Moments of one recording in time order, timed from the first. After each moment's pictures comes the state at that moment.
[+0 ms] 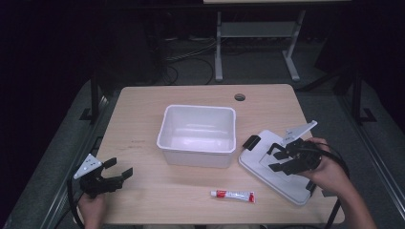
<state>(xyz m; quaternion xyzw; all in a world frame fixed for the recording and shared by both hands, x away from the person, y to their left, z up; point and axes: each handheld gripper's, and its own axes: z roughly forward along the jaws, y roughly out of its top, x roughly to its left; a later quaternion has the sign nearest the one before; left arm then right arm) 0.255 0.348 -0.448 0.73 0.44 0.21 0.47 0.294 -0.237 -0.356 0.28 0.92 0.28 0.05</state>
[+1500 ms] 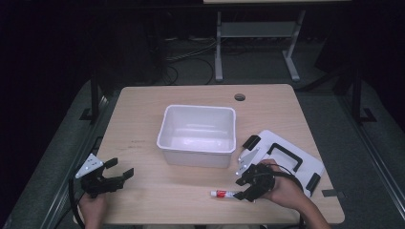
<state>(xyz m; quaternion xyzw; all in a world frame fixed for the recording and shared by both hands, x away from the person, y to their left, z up) 0.257 0.346 -0.449 0.74 0.44 0.21 0.47 0.276 -0.137 -0.424 0.15 0.95 0.26 -0.03</state>
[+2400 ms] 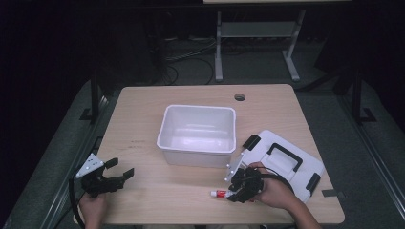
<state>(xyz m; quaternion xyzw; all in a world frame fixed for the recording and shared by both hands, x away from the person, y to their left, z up) 0.258 0.346 -0.449 0.74 0.44 0.20 0.47 0.278 -0.111 -0.444 0.12 0.97 0.22 -0.04</state>
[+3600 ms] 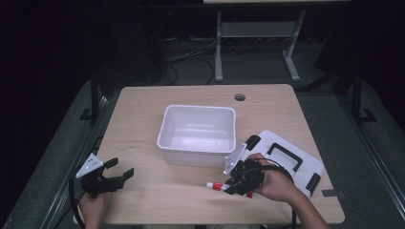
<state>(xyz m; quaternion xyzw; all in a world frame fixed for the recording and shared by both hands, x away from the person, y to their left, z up) 0.258 0.346 -0.449 0.74 0.44 0.20 0.47 0.279 -0.104 -0.392 0.09 0.96 0.25 -0.03</state>
